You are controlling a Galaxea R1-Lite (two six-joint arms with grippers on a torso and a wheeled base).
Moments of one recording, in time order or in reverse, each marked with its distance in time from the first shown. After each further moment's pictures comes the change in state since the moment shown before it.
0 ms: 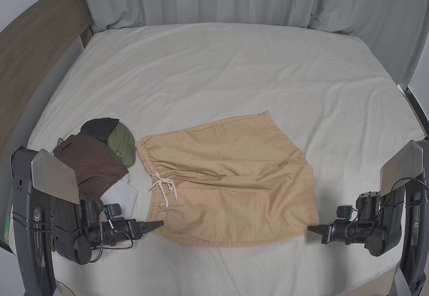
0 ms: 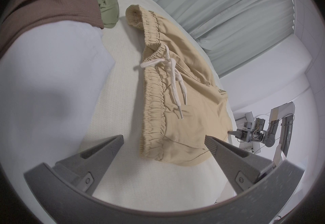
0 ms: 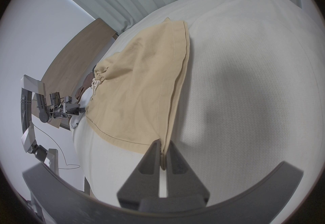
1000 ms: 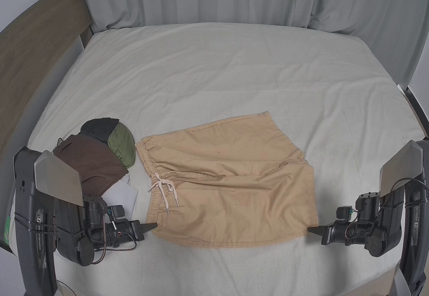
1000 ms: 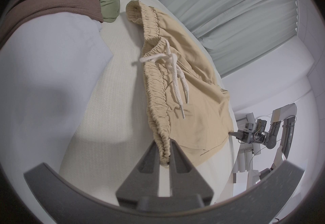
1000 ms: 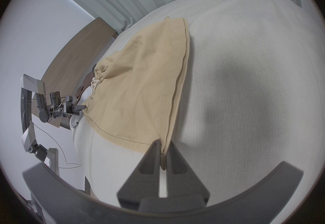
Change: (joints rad) left arm -0.032 0.007 -0.004 0.001 0.037 -0.031; right arm 0.004 0.003 0.006 0.001 0.000 -0.001
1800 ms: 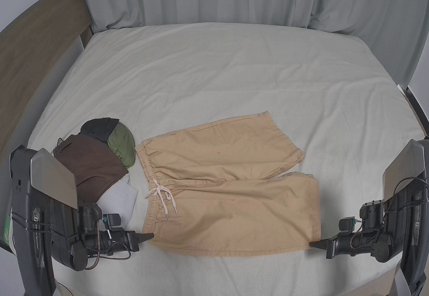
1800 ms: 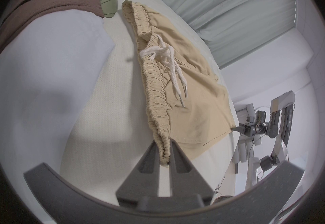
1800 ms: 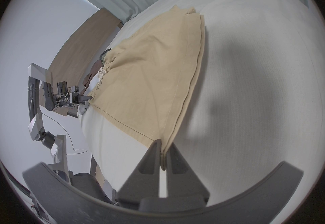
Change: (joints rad) left arm 0.024 -0.020 0.109 0.000 -0.043 0.104; right arm -0.008 -0.013 0.133 0.001 0.063 -0.087
